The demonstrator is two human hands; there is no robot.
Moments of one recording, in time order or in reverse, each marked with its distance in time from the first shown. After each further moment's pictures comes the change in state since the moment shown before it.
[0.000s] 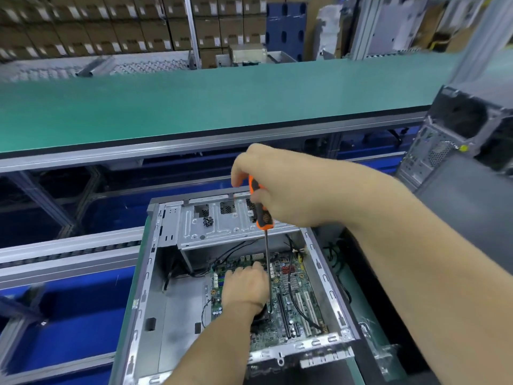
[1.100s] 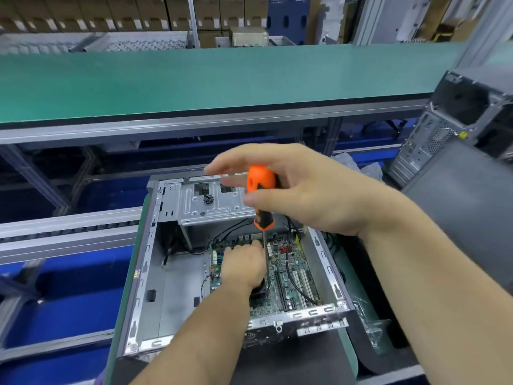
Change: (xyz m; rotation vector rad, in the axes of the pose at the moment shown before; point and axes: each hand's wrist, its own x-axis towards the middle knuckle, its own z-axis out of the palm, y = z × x) left_hand 0.002 -0.002 -0.001 -0.080 0.011 -0.036; right_hand -0.032 -0.001 0.036 0.868 0.038 -0.268
